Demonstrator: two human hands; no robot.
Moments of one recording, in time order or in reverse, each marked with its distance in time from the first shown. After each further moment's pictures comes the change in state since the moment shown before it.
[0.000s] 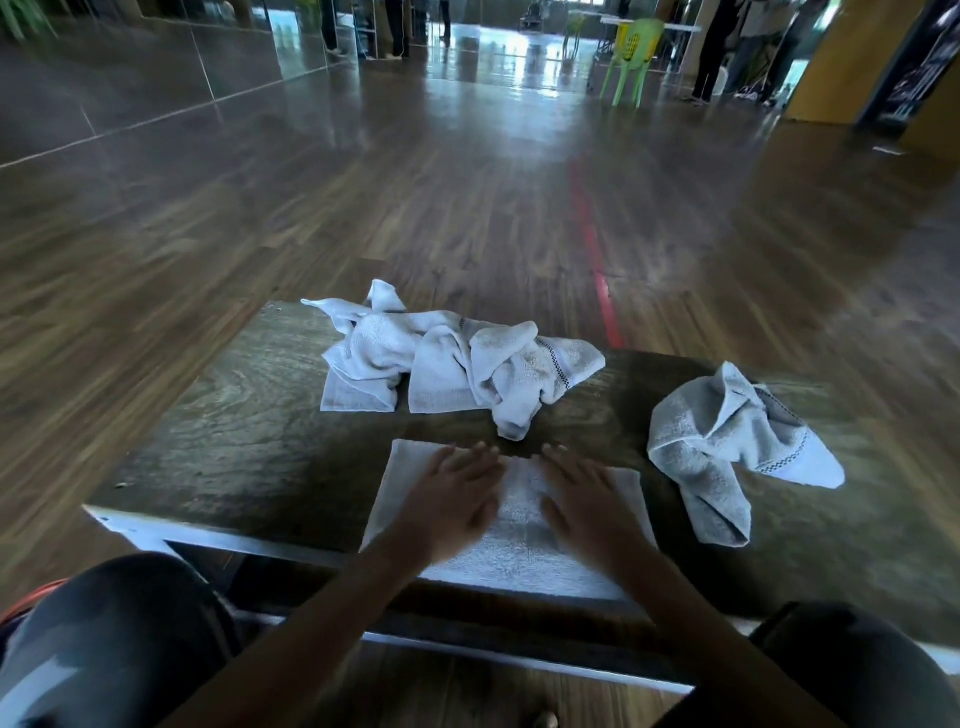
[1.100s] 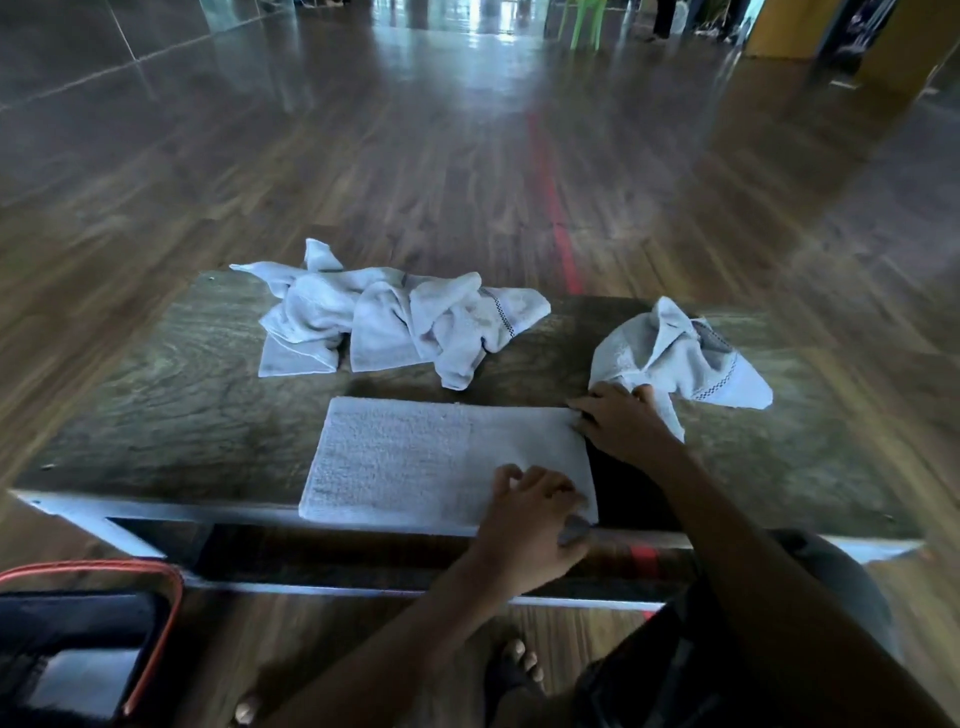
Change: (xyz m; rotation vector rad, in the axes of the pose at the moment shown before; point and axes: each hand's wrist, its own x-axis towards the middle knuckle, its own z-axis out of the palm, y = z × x) left_hand 0.012 0.158 0.012 -0.274 -0.068 0.042; right_hand -0.008 0.109 -0.024 -0.102 -0.175 0.165
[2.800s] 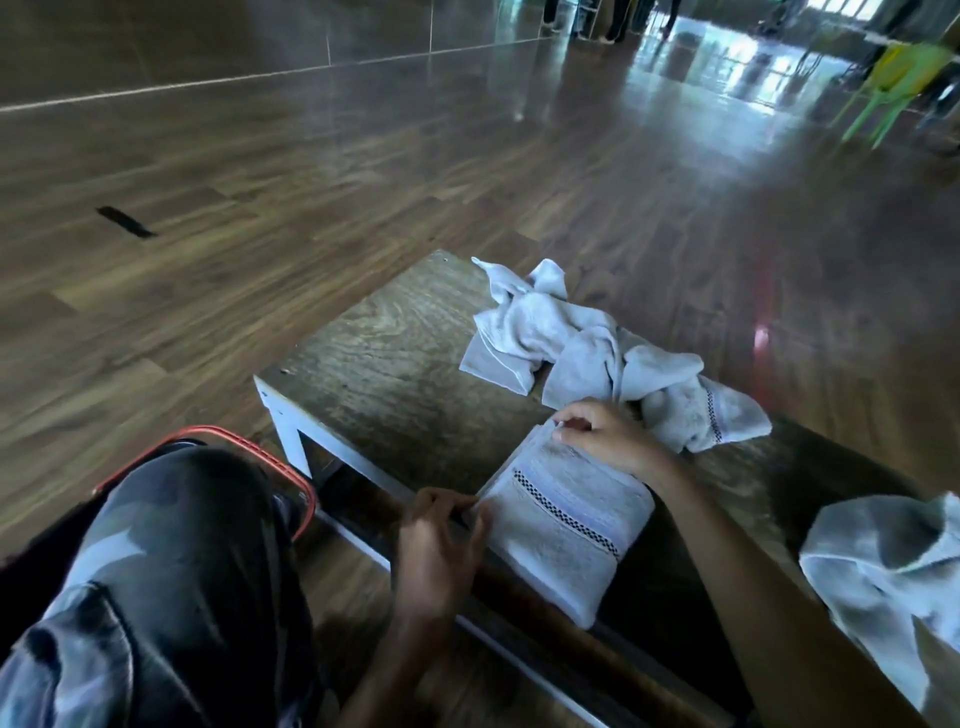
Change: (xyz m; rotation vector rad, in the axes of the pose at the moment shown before) left_hand -0.124 -0.118 -0.068 -0.276 0.770 -1.013; right_hand 0.127 -0.207 -0.034 0.615 -0.328 -0.357
